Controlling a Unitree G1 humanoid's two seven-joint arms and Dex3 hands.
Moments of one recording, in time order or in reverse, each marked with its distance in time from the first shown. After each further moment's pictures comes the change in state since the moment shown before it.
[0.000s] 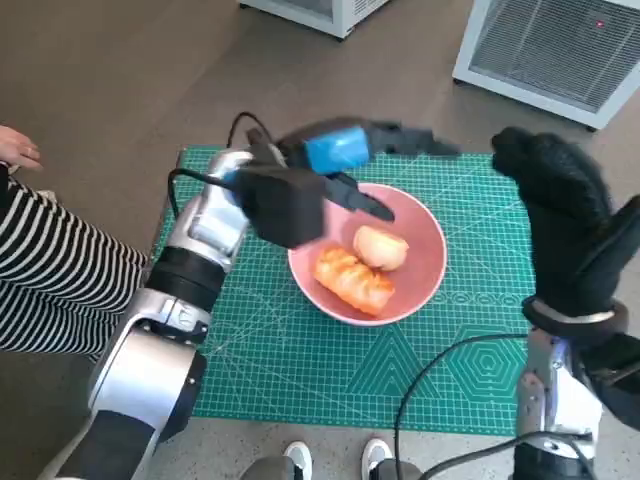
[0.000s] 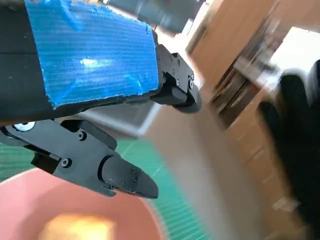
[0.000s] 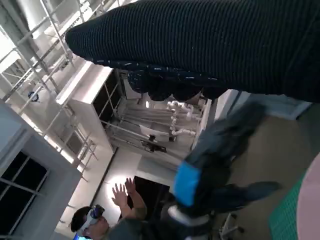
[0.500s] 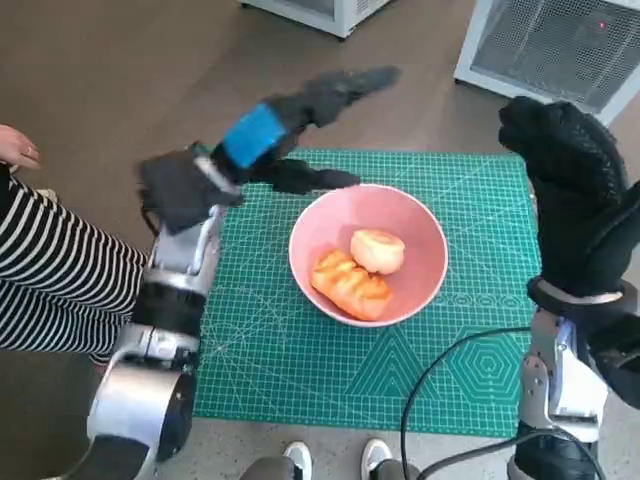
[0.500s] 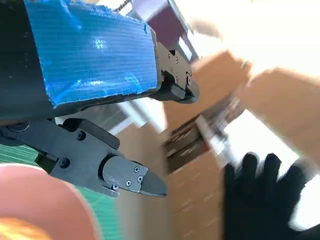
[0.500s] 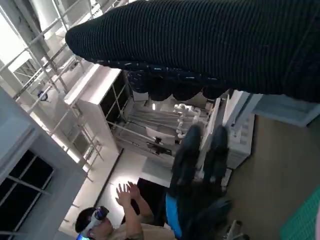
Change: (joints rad) left arm 0.245 -0.036 0.209 -0.332 -0.345 0.178 -0.016; right arm -0.086 -0.007 -0.003 0.031 -0.011 0.021 -0.028
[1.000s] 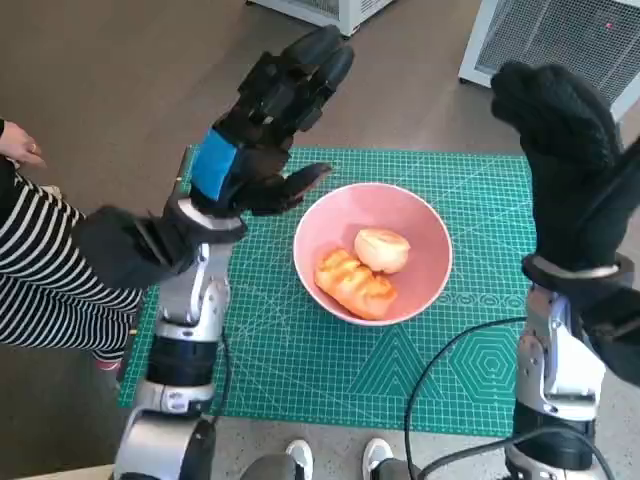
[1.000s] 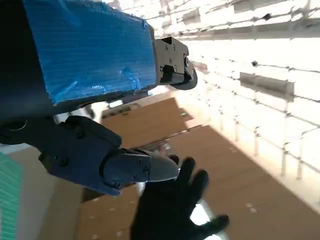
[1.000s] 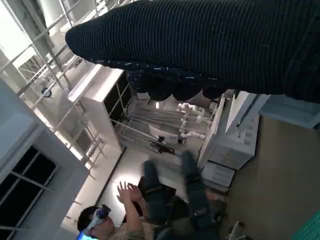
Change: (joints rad) left arm 0.201 -0.107 0.036 -0.356 -0.128 0.089 0.088; right arm -0.083 -0.001 0.026 0.026 -0.041 0.026 -0.030
